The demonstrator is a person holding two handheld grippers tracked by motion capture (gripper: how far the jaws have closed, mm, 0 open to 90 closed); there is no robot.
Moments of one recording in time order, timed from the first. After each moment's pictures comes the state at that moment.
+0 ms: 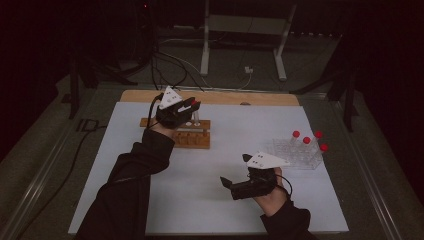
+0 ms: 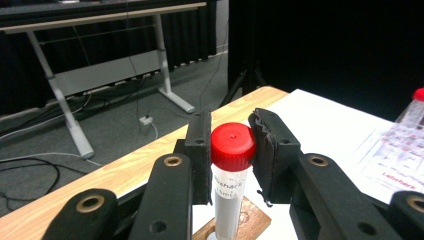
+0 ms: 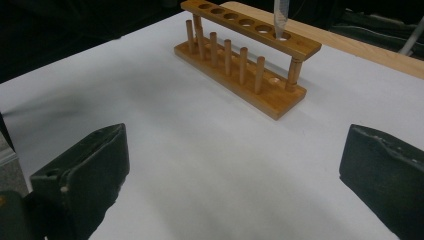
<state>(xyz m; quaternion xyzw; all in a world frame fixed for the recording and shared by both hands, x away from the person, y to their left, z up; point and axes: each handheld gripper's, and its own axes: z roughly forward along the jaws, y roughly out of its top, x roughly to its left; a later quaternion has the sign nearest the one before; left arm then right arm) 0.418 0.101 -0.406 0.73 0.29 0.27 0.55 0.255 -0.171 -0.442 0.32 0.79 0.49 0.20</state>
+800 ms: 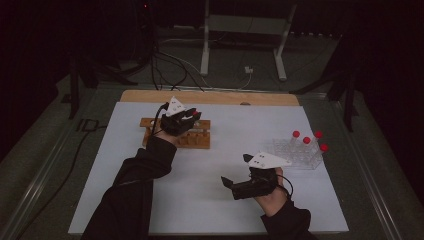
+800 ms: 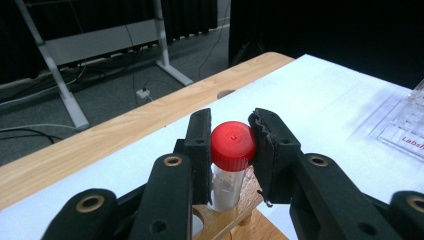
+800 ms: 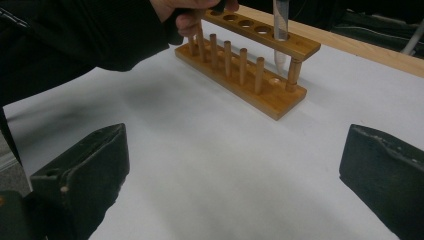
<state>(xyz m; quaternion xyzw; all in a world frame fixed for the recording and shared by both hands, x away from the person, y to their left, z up) 0.428 0.096 -0.447 0.75 0.31 0.25 0.52 0.256 -0.174 -0.444 0.32 0.79 0.49 0.19</state>
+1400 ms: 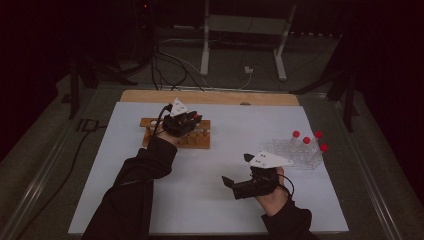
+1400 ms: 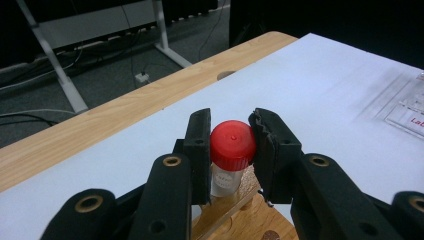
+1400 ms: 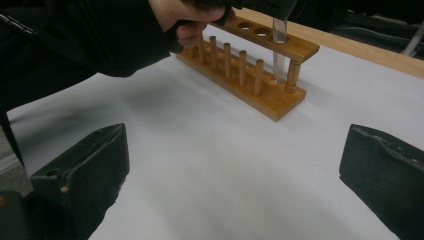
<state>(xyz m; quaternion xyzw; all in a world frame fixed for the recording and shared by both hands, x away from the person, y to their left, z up) 0.432 0.092 -0.450 0.77 0.32 0.25 0.49 0.256 -0.177 -0.441 0.32 0.78 0.50 0.19</state>
